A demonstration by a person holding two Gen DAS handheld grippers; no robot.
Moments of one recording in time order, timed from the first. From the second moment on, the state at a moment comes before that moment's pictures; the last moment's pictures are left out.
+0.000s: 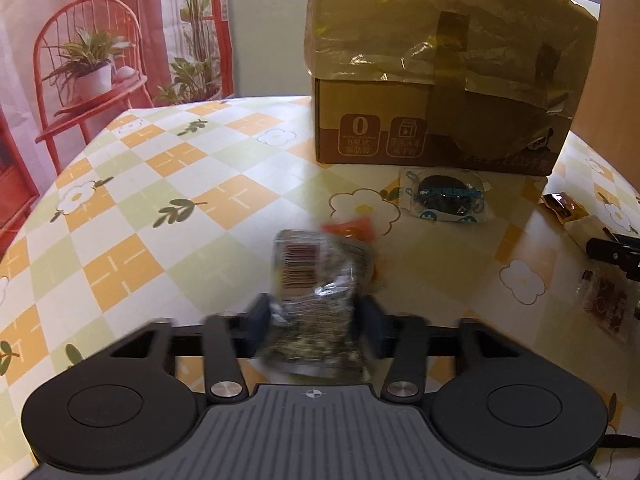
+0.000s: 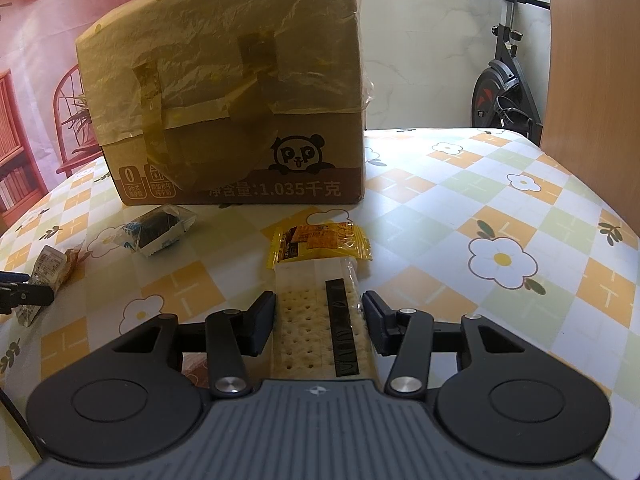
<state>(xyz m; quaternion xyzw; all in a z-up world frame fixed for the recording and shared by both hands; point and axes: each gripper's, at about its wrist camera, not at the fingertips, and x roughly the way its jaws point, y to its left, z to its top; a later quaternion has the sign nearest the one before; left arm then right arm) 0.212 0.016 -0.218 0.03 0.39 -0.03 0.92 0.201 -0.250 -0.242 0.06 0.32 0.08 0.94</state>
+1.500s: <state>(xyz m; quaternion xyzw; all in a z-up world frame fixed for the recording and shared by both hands) 0.313 -0.067 -0.029 -0.01 0.16 -0.16 0.97 0.271 -0.244 -0.052 0.05 0.07 0.14 0.99</state>
